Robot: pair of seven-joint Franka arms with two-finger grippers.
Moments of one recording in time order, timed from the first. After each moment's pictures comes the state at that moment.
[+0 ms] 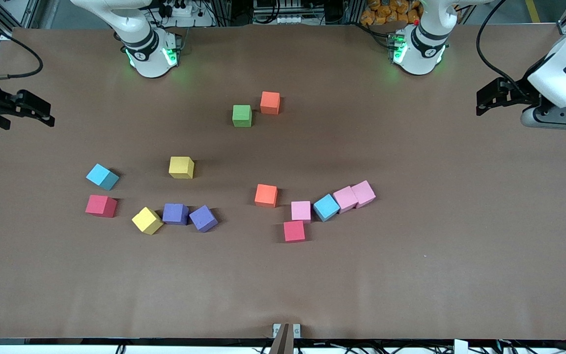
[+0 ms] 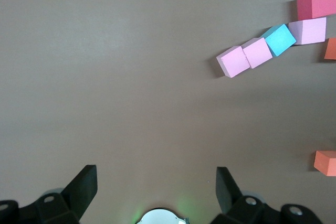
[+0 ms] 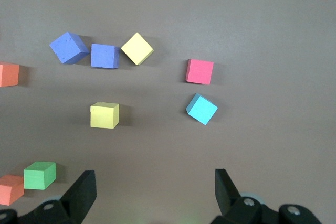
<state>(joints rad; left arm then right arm) -0.06 0.04 -0.12 -1.44 -0.01 1.39 -0.06 0.00 -0.01 -0.01 -1.57 0.00 1.51 -0.06</state>
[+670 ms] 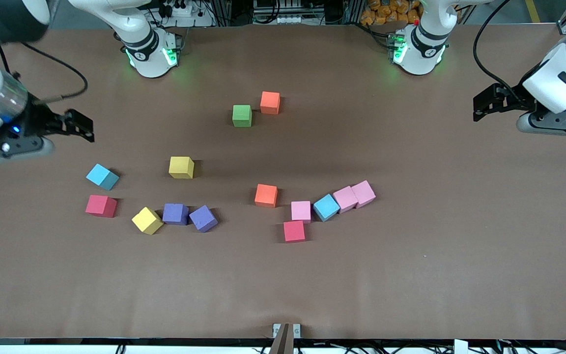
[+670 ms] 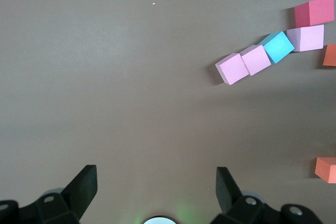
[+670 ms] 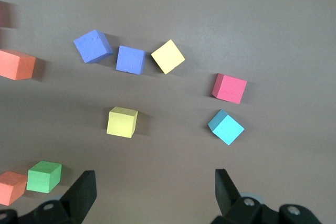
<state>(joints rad) -0.05 0.06 -0.13 -1.44 -0.01 1.43 -0.06 0.12 0.09 0.00 -1.58 0.00 1.58 -0.06</state>
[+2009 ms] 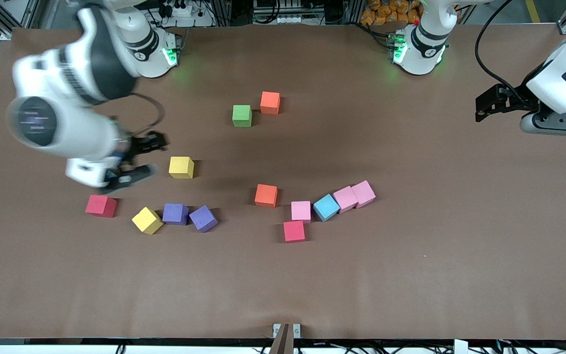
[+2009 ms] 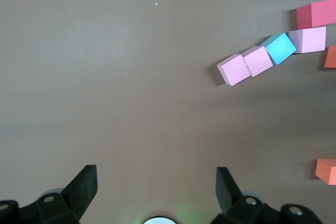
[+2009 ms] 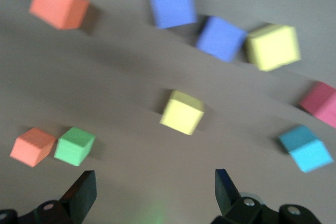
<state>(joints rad) -0.04 0.06 -0.13 -1.44 -0.01 1.43 -0.06 0.38 0.29 0.00 -1.56 0.10 1.58 -0.07</state>
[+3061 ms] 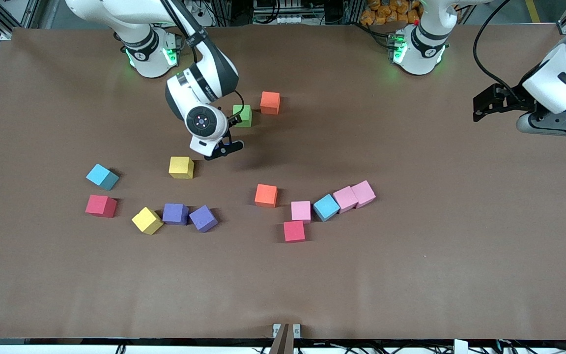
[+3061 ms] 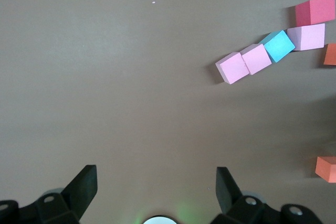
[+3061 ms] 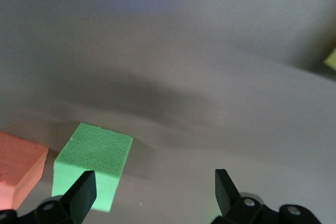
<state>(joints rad) -0.05 0.06 -0.13 -1.45 -0.01 1.43 -0.06 0.67 0.32 0.00 -2.17 0.26 2.09 0.19</state>
